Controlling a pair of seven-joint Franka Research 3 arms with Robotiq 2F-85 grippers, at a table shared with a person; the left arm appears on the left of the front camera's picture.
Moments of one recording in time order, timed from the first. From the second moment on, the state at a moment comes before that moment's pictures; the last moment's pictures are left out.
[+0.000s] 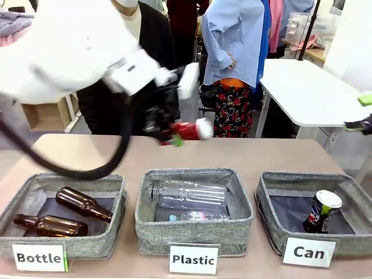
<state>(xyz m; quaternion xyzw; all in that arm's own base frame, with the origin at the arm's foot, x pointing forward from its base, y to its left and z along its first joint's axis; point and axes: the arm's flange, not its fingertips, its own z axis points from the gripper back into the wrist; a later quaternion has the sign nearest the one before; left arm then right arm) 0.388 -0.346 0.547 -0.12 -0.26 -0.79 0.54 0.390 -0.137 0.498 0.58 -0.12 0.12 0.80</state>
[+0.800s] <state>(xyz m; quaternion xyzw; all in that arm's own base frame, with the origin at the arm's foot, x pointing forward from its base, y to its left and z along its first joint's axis) 0.367 -0.643 0.518 -0.16 -0.16 -0.83 0.50 0.275 -0.294 0.490 0.53 -0.26 0.03 0.80</state>
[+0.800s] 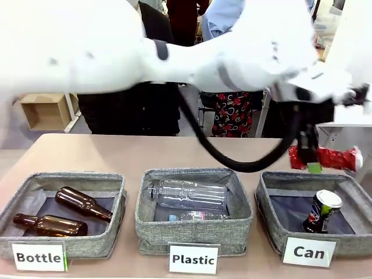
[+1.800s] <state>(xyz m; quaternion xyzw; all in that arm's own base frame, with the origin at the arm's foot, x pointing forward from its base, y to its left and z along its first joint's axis) 0.410 -0.670 0.500 -0.11 -0.12 -0.82 0.54 0.290 -0.276 0.493 0.53 -0.23 0.05 0.82</state>
